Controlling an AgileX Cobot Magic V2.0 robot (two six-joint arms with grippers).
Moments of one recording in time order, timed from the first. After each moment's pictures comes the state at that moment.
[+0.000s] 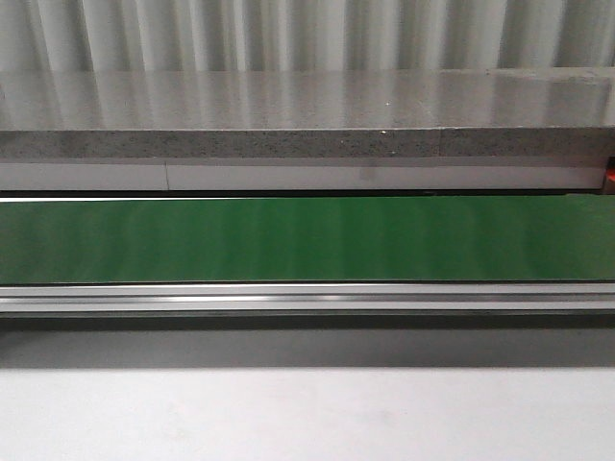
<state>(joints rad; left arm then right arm) -0.17 0.51 -0.55 -0.25 0.58 0.23 -0.38 1.66 -1.50 0.12 1.12 0.13</state>
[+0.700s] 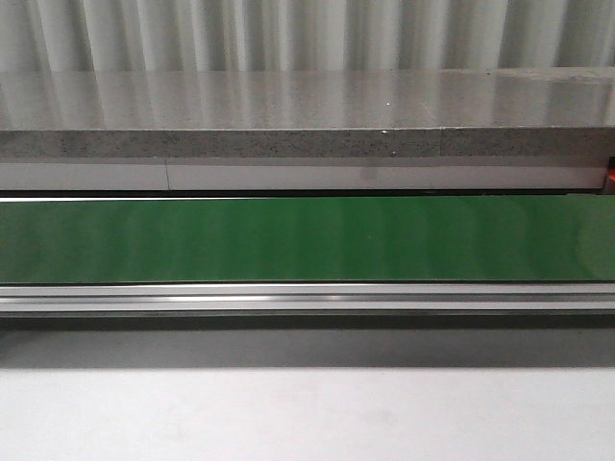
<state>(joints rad) -0.17 0.51 -0.55 -0.25 0.58 0.23 -0.40 1.87 -1.50 0.12 0.95 0.25</state>
